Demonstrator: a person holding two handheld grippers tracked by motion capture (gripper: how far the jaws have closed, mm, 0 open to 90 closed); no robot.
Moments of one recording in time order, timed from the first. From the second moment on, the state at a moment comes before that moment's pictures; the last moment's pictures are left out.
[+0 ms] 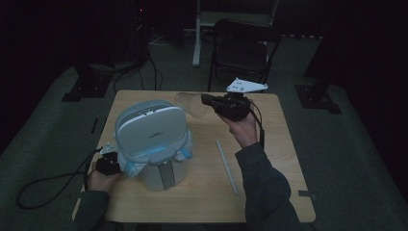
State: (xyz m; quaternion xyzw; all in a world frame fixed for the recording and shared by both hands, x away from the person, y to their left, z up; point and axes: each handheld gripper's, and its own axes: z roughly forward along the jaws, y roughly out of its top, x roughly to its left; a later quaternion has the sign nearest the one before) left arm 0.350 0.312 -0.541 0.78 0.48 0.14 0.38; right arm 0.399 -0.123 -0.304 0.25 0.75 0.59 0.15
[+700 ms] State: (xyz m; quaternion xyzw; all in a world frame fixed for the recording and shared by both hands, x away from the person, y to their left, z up) left arm 0.350 0.313 -0.541 0.78 0.48 0.14 0.38; right arm 0.401 -0.101 -0.294 0.23 0.75 0.61 0.12
